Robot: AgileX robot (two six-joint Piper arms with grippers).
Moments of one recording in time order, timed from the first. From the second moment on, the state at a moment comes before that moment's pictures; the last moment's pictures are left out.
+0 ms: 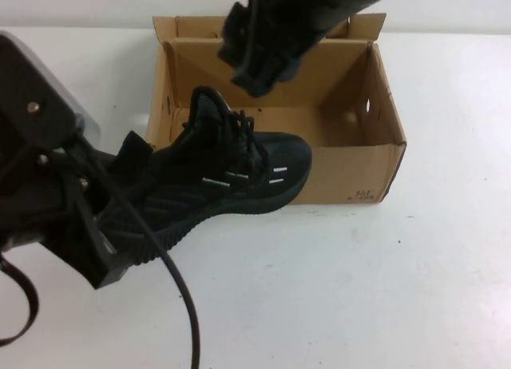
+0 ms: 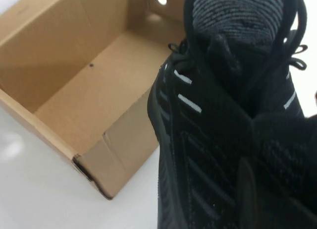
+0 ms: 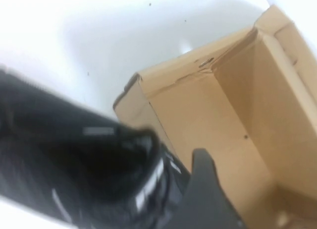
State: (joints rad) right arm 0.84 1.68 -2.05 -0.09 1.17 -0.36; left arm -0.54 0.94 -0.88 -0.32 0.60 0.66
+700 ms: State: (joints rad) right arm 0.84 1.45 -1.83 0.14 1.27 -0.62; left arm -0.39 0.83 -0.93 -0.53 0.85 1.10
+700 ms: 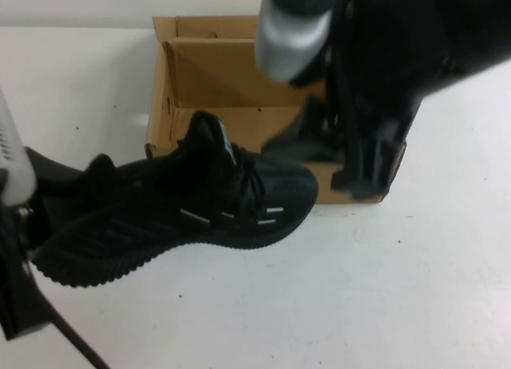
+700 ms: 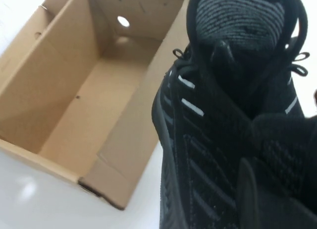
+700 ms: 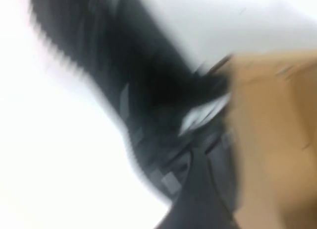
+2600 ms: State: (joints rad) right arm 0.84 1.53 -1.68 0.35 1.26 -0.67; left arm -0.12 0.89 -0.97 -1.03 1.01 1.03
